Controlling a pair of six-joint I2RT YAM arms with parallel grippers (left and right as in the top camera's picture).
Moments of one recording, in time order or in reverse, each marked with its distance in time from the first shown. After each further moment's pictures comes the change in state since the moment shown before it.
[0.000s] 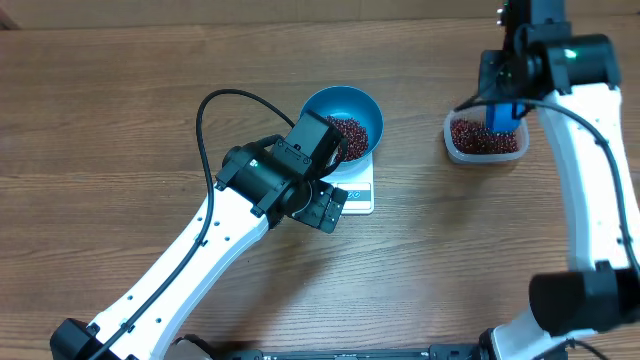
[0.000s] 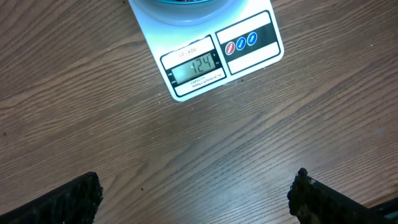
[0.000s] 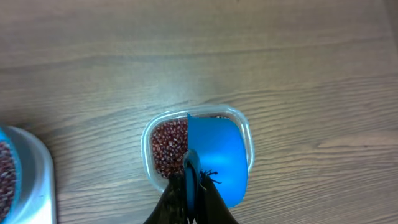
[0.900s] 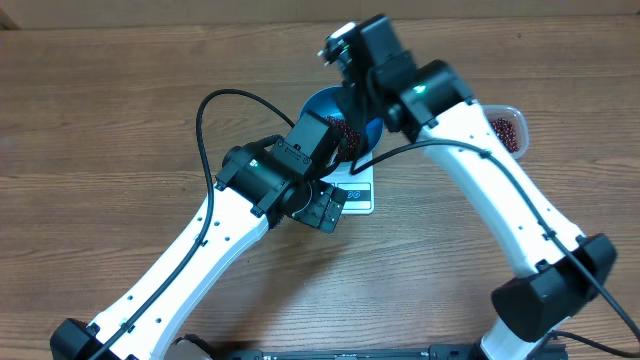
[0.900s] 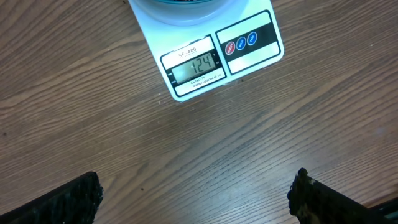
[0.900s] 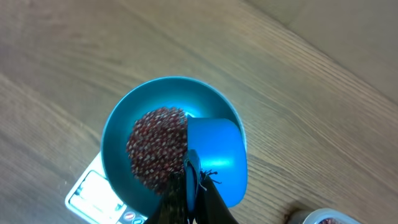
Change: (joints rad) left arm 0.000 0.000 0.000 0.000 0.000 0.000; right arm 0.437 0.053 -0.032 0.226 -0.174 -0.231
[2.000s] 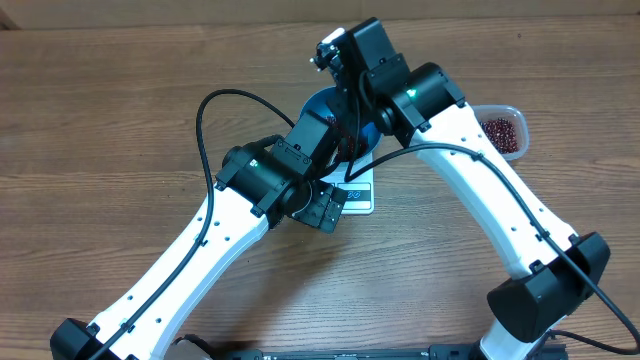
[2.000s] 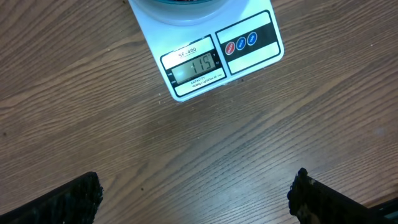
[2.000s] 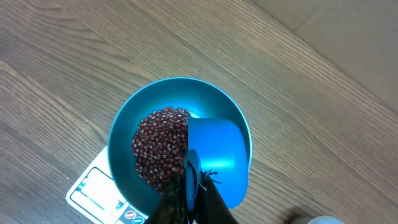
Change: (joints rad) left arm 0.000 0.000 0.000 0.000 0.000 0.000; right arm 0.048 0.011 0.000 -0.006 0.024 -0.055
